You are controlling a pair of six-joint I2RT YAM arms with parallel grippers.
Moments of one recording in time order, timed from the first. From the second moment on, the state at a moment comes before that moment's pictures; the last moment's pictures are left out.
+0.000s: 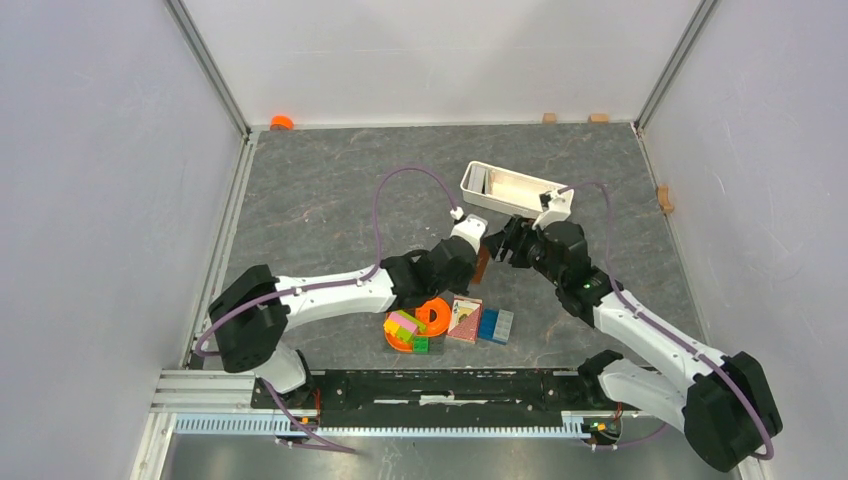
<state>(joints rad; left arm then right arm) -1.09 1.58 1.02 -0.11 -0.30 -0.41 0.50 1.01 0.51 0.12 0.00 0.61</state>
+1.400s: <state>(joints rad) -0.94 1.24 0.91 -0.12 0.06 -0.45 0.45 0.87 0.31 0.40 -0.12 0.64</state>
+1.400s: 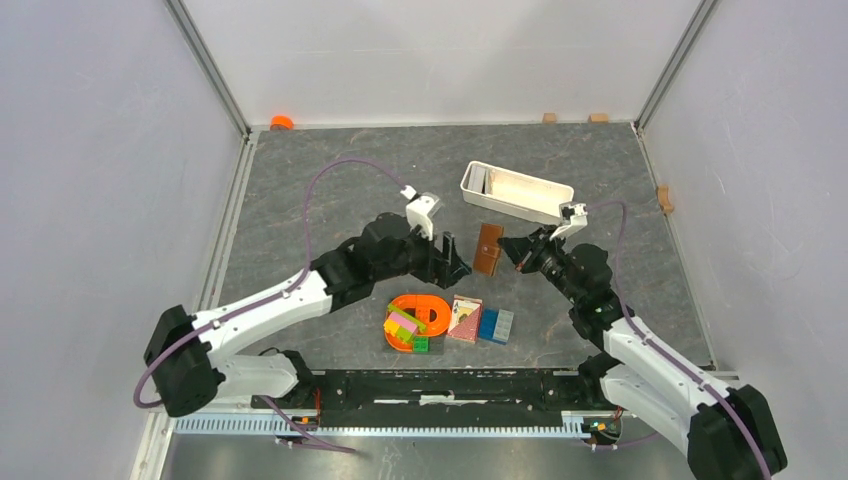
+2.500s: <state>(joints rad) -0.82 1.06 0.72 0.39 0.57 -0.69 0.46 0.82 0.32 1.11 -0.65 1.03</state>
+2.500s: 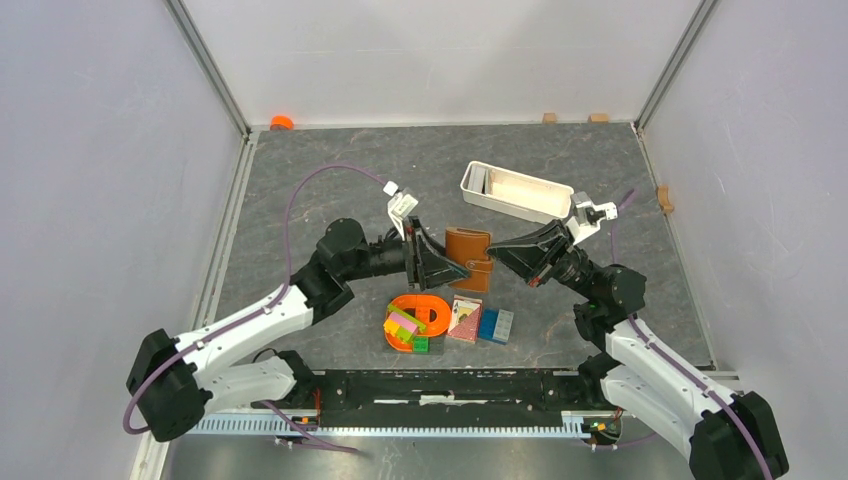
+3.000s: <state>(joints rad) -0.76 1.08 0.73 0.20 0.64 -0.72 0.45 0.78 0.50 0.58 -0.57 0.64</state>
